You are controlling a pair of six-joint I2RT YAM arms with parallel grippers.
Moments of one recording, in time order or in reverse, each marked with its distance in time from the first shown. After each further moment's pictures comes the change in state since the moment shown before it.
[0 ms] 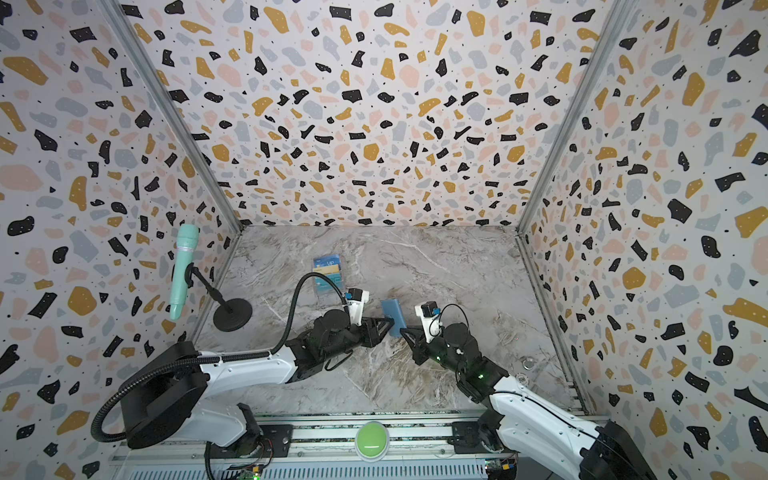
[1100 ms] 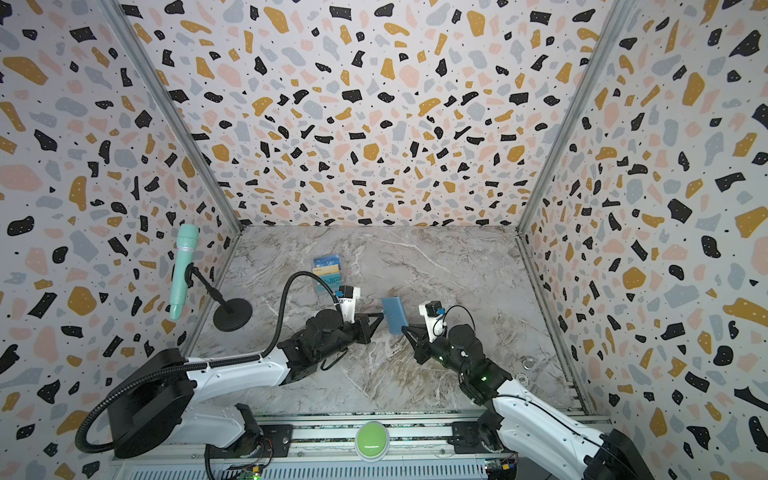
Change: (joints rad) left arm 0.016 -0.081 -0.035 -0.005 -0.066 0.003; right arm -0.064 -0.058 -0.024 0.027 -0.026 0.032
